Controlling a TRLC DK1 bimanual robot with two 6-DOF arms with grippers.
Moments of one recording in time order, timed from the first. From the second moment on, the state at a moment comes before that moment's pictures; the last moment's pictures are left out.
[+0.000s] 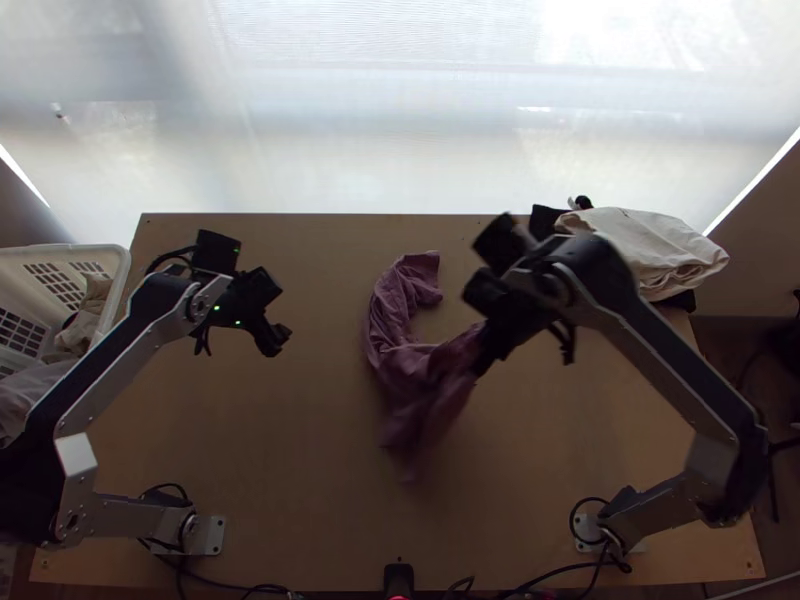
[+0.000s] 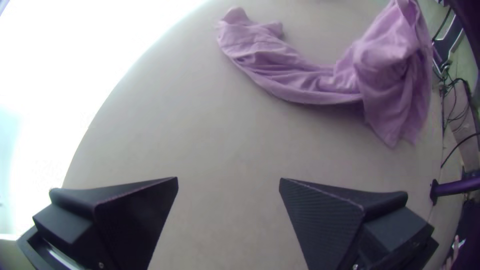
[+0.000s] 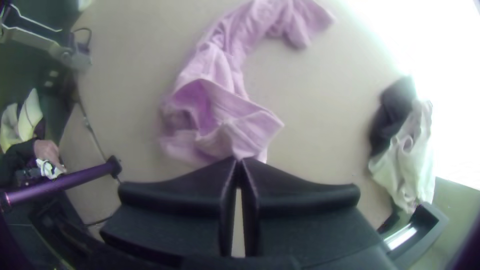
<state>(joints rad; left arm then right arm) -0.25 1.51 1.25 -0.77 0.17 0.66 0.68 1.63 1.79 -1.49 -0.10 -0.20</state>
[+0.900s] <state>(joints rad) -0.53 1.83 1.59 -0.75 0.09 0.58 0.17 1.49 1.38 -1.37 0.19 -0.30</state>
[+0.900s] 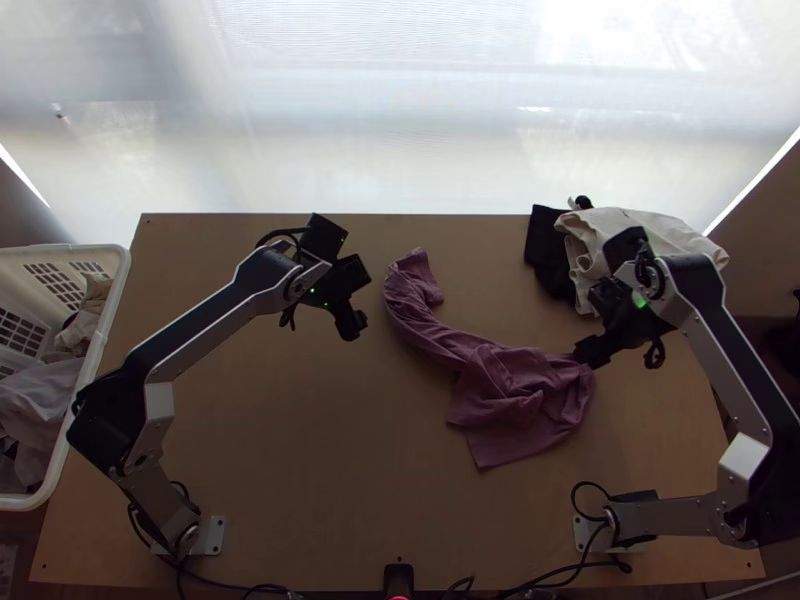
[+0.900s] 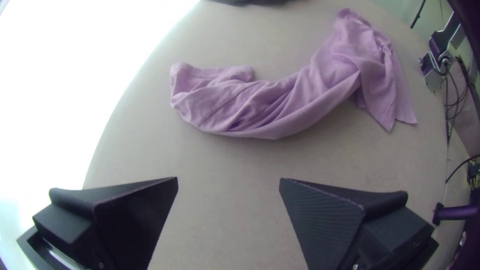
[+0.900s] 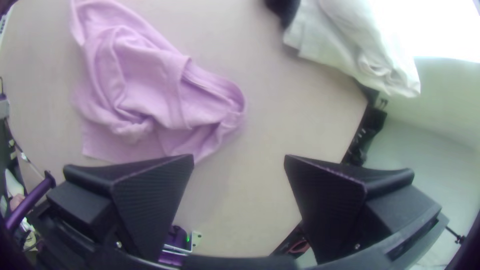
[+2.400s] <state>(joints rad) -0.43 1.84 1.62 -0.77 0.04 0.55 0.50 1.87 1.44 -1.05 -0.14 -0.34</state>
